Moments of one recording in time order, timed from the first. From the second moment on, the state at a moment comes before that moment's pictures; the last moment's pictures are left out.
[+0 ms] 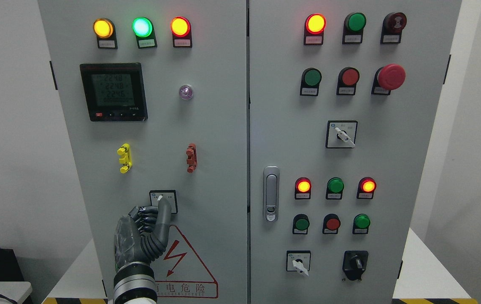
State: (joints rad) left arm -0.49 -0.12 -0.13 -1.90 -0.25 0.73 0.40; right arm 0.08 0.12 0.06 -0.14 0.00 0.09 -0.04
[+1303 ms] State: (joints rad) left arm -0.49 -0.12 -0.13 -1.90 -0.25 0.74 0.39; right arm 0.08 0.12 0.06 -0.14 0.00 0.09 -0.04
